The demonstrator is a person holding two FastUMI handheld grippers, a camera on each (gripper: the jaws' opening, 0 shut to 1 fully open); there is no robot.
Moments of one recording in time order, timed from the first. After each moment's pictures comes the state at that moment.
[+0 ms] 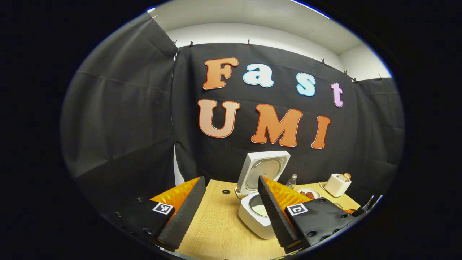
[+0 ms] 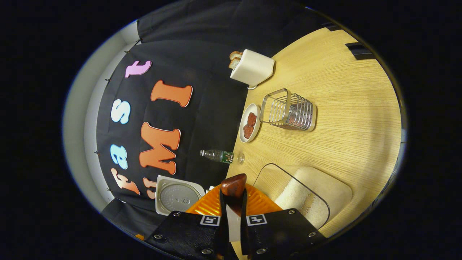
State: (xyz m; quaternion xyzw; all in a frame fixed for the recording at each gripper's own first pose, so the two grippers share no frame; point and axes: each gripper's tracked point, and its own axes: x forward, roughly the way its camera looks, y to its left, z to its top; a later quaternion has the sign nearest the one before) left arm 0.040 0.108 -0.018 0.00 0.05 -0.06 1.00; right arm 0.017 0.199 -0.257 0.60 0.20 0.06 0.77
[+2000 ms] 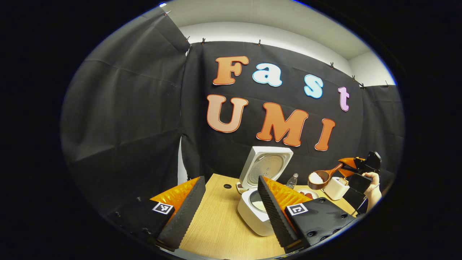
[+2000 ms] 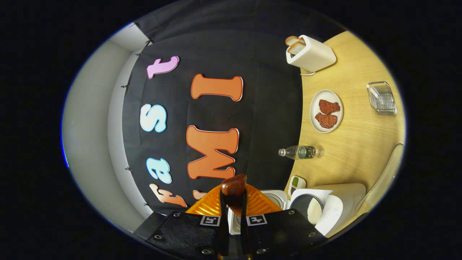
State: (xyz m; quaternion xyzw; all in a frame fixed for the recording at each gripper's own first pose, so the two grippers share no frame) left arm 0.019 0.125 -0.044 -0.03 0.07 -0.03 1.00; right arm 0.134 0.295 -0.014 0.64 0.14 0.17 0.73
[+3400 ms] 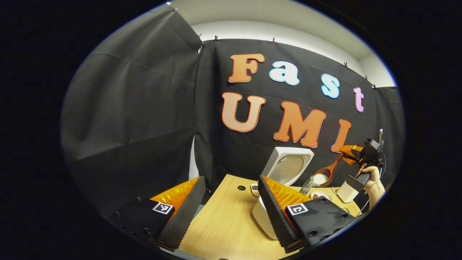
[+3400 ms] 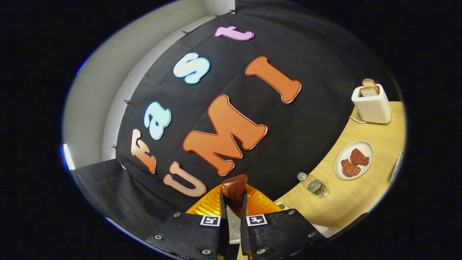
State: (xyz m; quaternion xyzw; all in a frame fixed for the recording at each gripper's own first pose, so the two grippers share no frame) left arm 0.051 0.165 -0.059 -0.03 0.07 0.02 1.00; right arm 0.173 0.372 0.004 0.40 0.06 0.22 0.88
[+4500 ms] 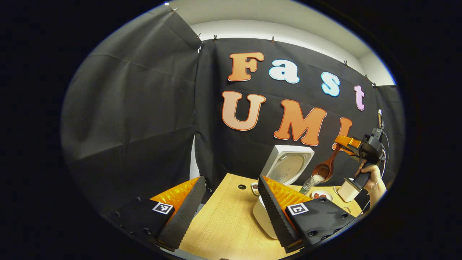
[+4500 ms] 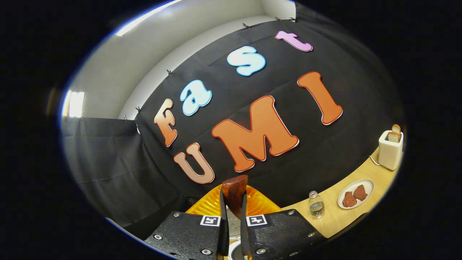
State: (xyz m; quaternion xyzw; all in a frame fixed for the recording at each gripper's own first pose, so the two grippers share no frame) left arm 0.051 0.160 -0.063 -0.03 0.07 0.02 1.00; right arm 0.146 0.417 0.038 0.26 -0.01 0.31 0.92
